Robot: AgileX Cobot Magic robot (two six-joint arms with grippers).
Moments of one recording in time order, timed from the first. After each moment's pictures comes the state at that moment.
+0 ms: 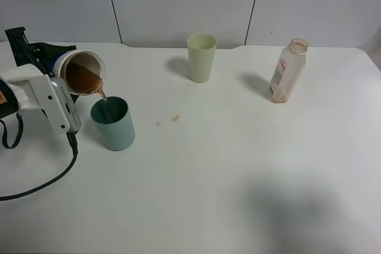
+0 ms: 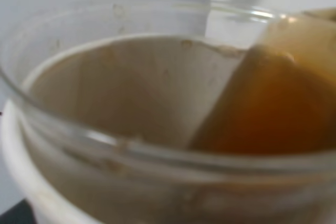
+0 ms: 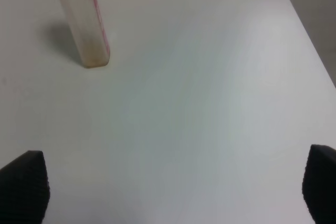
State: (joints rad) left arm -0.04 1.56 -0.30 0.48 -1.03 1.03; right arm 0.02 0.00 -0.50 -0.11 1.06 0.09
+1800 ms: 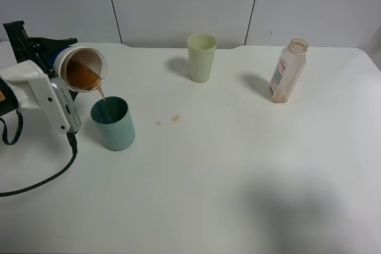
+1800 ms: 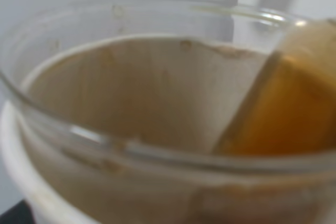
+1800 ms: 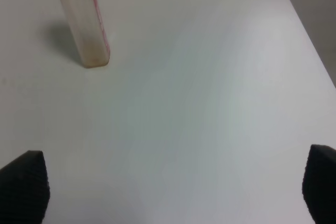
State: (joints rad) left arm -0.04 1.56 -0.30 0.50 -1.10 1.11; right arm 0.02 0.00 -0.50 -0.11 1.06 0.09
